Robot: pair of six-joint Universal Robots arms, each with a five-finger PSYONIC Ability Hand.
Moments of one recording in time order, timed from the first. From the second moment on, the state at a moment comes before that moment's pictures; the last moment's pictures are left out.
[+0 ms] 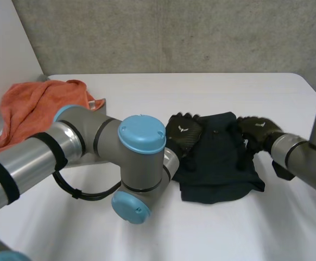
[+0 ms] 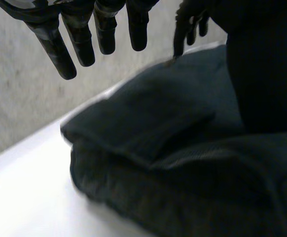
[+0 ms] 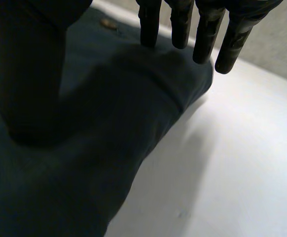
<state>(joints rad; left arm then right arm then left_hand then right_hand) 3.88 -2.50 -0.88 3.18 -1.61 3.30 1.78 -1.03 1.42 0.09 1.29 2.88 0.21 0.20 0.22 0.21 0.05 0.20 0.22 0.22 0.24 0.06</state>
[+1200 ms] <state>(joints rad) 4.08 -1.85 -1.33 3.03 -1.25 3.28 1.76 -1.08 1.76 -0.22 1.27 3.10 0.19 0.20 0.22 0.20 0.05 0.17 0.23 0.23 0.24 0.07</state>
